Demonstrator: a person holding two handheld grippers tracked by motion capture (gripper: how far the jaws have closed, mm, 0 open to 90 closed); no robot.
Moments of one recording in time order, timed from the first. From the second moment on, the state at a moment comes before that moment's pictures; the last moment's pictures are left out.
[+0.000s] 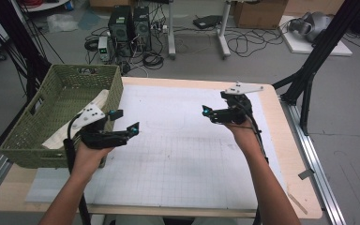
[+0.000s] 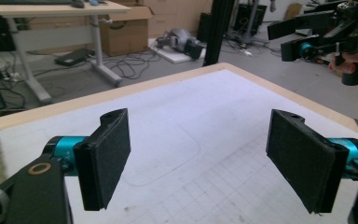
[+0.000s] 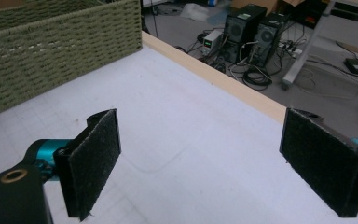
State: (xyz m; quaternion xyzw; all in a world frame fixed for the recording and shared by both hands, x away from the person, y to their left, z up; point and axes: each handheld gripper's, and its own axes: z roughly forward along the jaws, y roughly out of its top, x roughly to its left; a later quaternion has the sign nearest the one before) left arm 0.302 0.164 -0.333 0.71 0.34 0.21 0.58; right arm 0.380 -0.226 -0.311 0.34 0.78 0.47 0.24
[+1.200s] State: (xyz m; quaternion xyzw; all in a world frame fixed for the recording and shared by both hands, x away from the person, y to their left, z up) left arm 0.293 0.116 -0.412 0.74 0.32 0.17 0.57; right arm 0.274 -0.294 -0.405 0.39 0.76 0.44 0.27
